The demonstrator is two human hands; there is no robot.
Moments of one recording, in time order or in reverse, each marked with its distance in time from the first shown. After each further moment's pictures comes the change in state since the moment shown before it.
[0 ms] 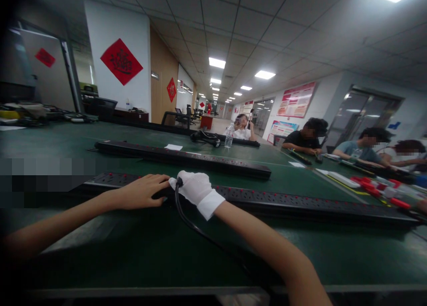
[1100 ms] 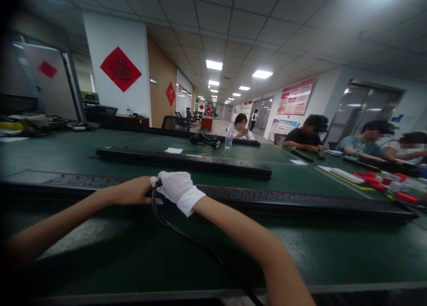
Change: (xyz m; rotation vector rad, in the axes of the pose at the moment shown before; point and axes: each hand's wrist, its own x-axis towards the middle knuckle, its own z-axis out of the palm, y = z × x) left_hand -0.003 -0.026 -0.010 -0.111 -0.084 -0.022; right_hand 0.029 -0.037 0.010 0.076 0.049 -0.110
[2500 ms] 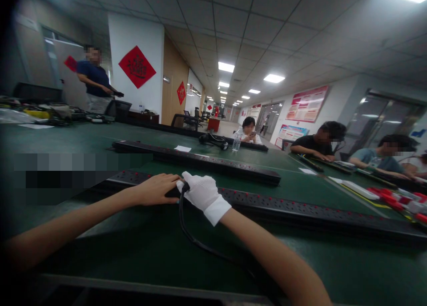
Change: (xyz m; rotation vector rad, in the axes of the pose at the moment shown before) left_hand 0.009 0.017 0.018 0.208 0.162 0.051; right_hand -0.035 0.021 -0.010 -0.109 0.102 0.033
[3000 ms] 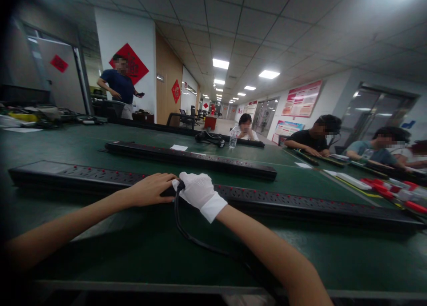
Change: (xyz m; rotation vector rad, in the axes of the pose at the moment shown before) left_hand -0.002 -0.002 0.003 -0.006 -0.015 -0.004; right_hand -0.001 -0.004 -0.008 0.009 -0.053 0.014
